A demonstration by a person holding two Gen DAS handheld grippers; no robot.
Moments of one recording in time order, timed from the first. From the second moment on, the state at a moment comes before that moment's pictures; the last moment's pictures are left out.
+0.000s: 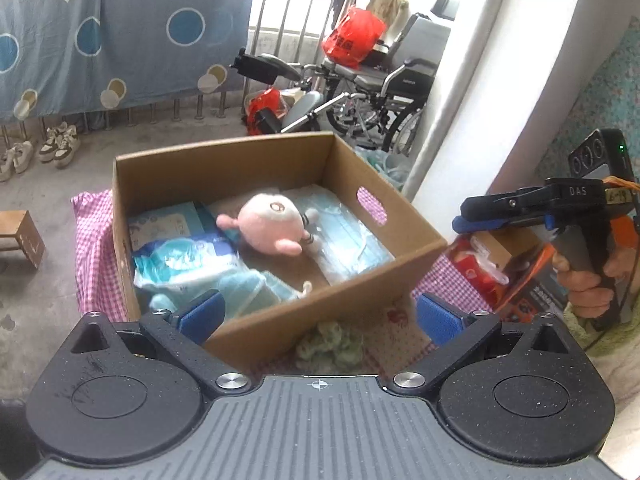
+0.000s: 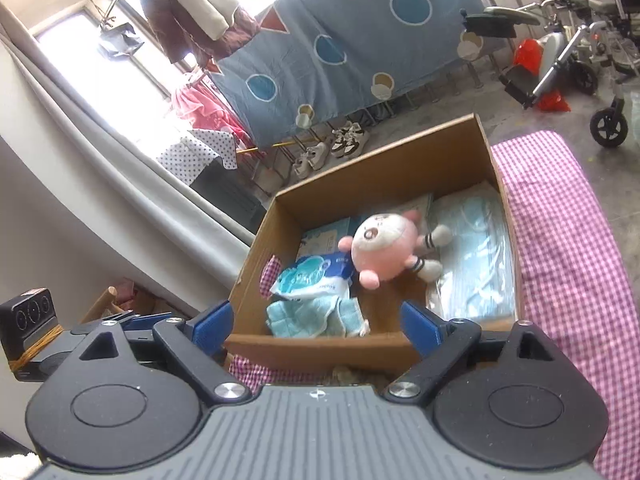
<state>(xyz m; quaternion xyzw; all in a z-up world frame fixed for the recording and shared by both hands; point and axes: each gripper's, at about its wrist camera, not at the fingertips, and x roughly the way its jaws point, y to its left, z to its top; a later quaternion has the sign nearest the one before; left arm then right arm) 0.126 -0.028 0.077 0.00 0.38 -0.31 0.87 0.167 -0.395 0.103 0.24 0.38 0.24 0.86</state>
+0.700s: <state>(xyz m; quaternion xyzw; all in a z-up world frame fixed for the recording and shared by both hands) 0.114 -0.101 -0.071 0.11 0.51 -0.33 0.79 0.124 -0.319 -0.054 0.21 0.52 0.17 0.81</state>
